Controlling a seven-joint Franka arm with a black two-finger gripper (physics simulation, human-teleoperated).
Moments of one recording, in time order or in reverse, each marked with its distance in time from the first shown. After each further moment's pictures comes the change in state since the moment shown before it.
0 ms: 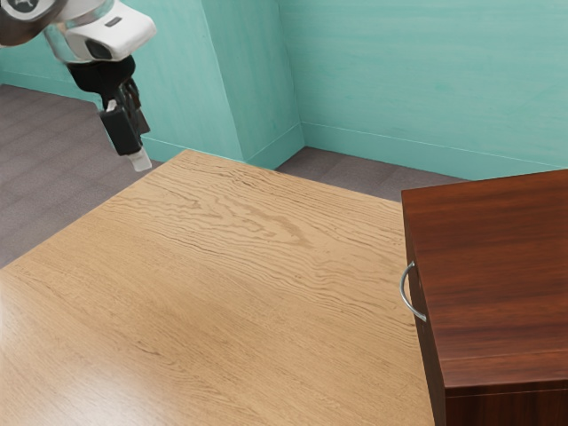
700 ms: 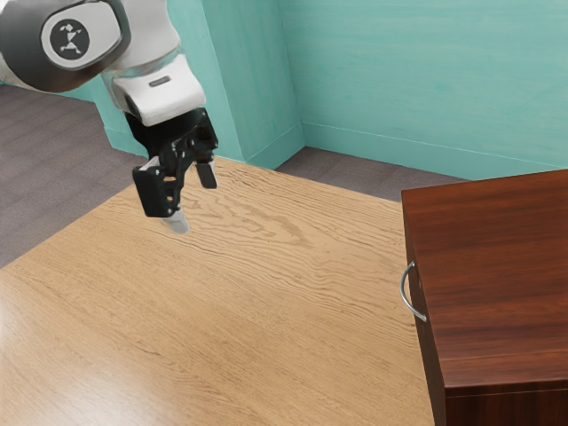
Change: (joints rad) arm -0.148 -0.104 -0.059 -0.226 -0.032 0.015 0.325
